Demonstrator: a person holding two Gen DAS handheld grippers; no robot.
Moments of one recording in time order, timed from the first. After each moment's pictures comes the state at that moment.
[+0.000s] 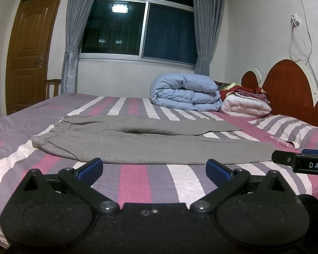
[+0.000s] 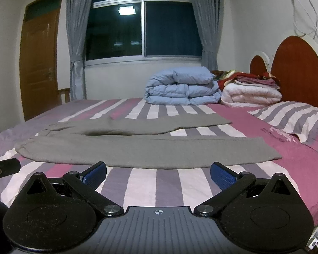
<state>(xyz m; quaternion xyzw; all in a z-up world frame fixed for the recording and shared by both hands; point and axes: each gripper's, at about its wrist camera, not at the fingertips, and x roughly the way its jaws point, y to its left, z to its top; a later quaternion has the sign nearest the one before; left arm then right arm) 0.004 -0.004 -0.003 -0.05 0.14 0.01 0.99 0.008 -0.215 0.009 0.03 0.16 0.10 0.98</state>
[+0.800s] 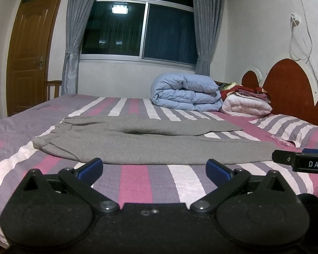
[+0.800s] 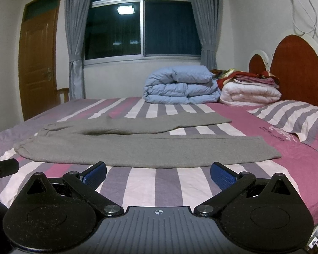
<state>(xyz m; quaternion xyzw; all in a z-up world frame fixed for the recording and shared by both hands) 0.004 -0.002 -0.007 -0.04 0.14 0.01 0.99 0.011 -0.214 0.009 0.03 0.16 0.10 0.98</state>
